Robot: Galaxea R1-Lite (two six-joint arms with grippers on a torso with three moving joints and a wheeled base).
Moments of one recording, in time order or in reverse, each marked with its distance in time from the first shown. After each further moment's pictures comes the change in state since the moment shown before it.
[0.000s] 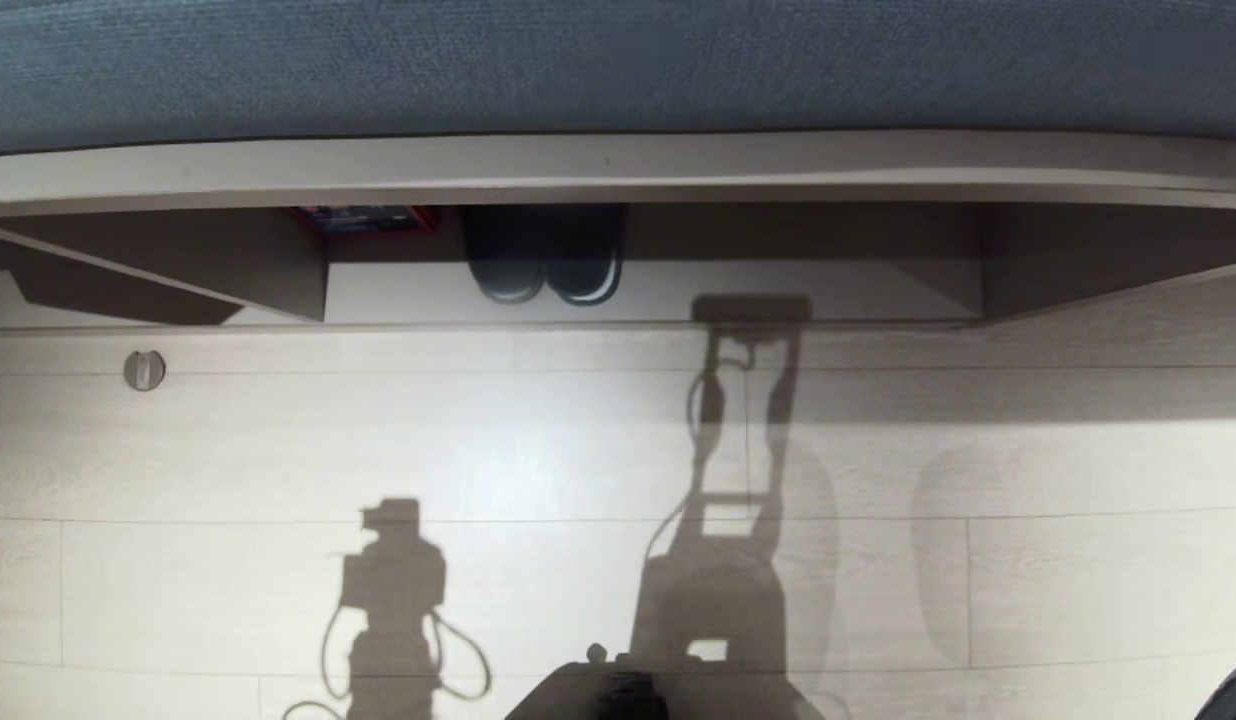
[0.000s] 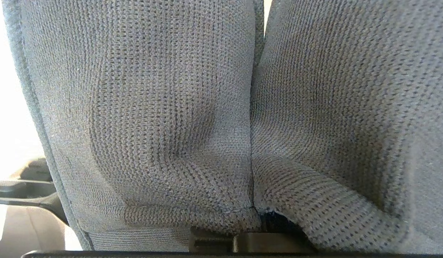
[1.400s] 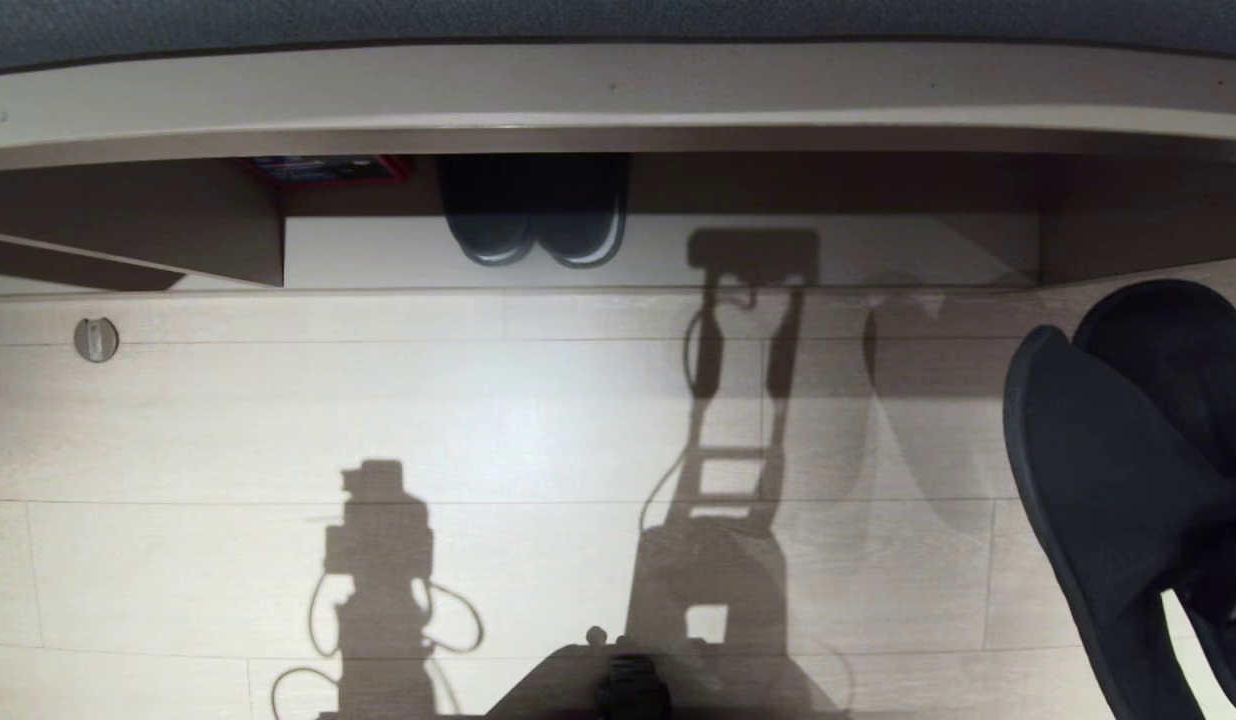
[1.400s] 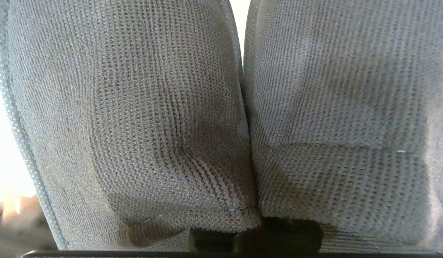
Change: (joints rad) left arm 0.000 0.000 0.000 0.000 0.000 0.003; right arm 0.061 0.971 -0.380 -0.484 0.084 0.005
